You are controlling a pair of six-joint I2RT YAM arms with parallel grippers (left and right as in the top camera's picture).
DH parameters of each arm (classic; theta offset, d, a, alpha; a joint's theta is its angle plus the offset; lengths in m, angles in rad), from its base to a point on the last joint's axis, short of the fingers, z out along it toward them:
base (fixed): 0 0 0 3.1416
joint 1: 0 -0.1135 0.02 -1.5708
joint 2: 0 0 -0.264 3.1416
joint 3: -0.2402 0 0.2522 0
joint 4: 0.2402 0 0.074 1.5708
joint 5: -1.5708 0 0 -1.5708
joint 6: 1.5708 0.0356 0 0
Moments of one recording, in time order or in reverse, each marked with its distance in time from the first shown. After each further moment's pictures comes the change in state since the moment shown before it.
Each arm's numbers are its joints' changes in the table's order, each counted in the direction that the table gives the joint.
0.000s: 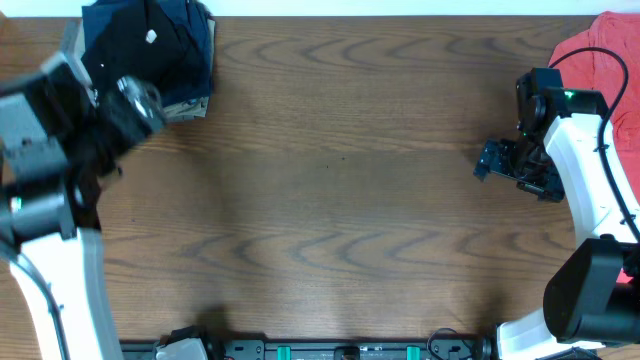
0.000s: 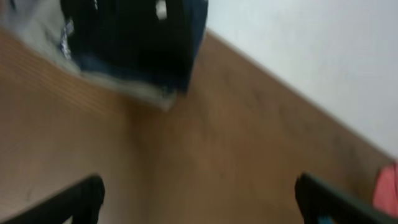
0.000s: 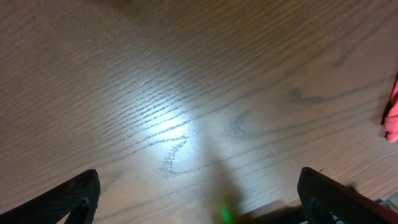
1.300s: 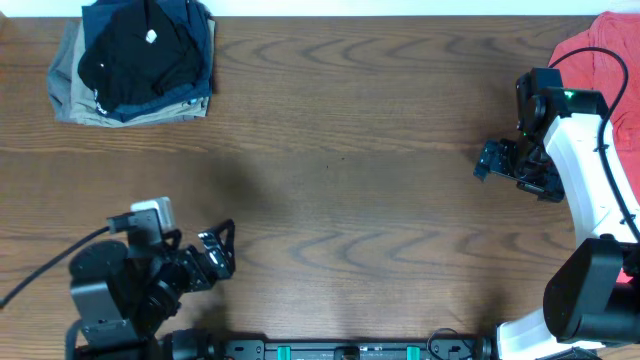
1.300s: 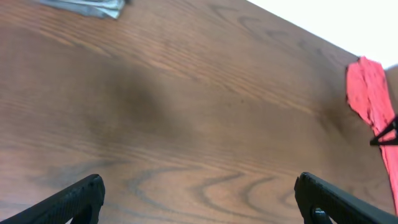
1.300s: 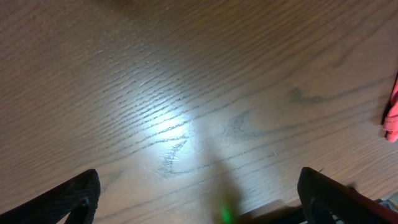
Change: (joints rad) left arm 0.169 0.685 0.537 0.063 -0.087 0.087; right arm 0.000 0.000 0.000 -0.001 0.000 0.000
